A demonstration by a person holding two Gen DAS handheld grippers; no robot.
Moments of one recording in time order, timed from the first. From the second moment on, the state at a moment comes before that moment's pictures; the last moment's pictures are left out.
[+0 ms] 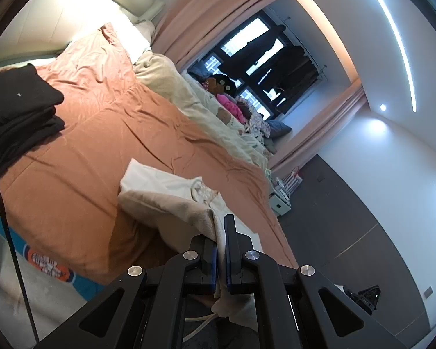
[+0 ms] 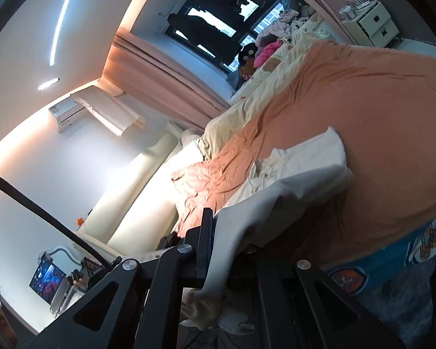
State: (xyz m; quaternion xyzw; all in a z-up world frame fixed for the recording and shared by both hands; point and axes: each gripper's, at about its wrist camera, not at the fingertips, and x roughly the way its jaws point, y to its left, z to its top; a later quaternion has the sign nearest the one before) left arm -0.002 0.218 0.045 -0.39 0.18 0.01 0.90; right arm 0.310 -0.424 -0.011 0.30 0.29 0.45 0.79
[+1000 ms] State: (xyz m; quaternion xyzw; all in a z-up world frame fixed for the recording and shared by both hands) left arm 0.256 0.314 0.000 -0.38 0.24 0.10 0.89; right arm 0.492 -0.272 0.001 0.27 0.32 0.35 0.84
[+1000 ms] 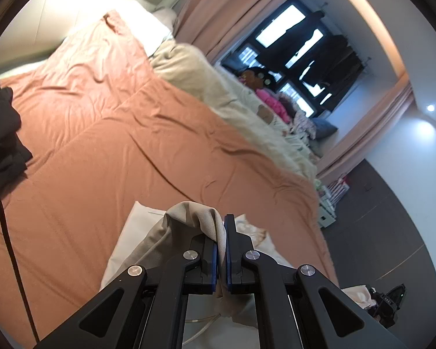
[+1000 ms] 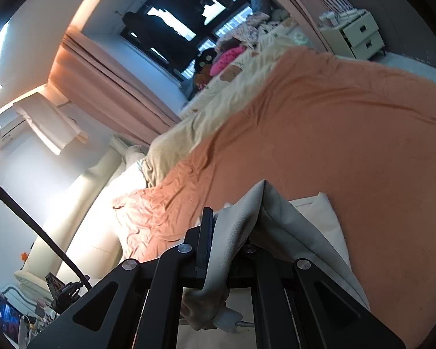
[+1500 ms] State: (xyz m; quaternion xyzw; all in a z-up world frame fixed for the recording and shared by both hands) left arm 0.346 0.347 -0.102 -0.41 0.31 0.14 0.85; right arm 0.561 -0.211 -0.031 0.28 0.40 0.30 0.82
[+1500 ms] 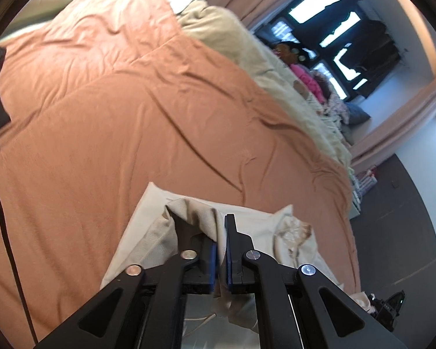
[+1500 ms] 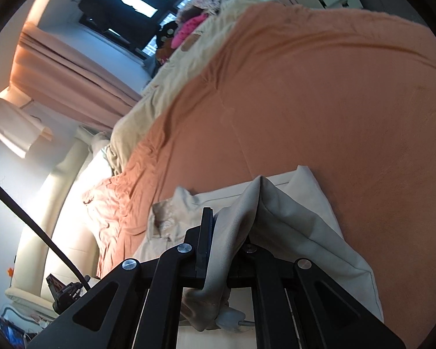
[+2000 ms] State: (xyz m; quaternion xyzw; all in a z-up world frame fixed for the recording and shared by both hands) left arm 0.358 0.335 -0.095 -0.38 0.30 0.15 0.86; right arm 0.566 -0.201 -0.004 0.28 0.41 0.29 0.82
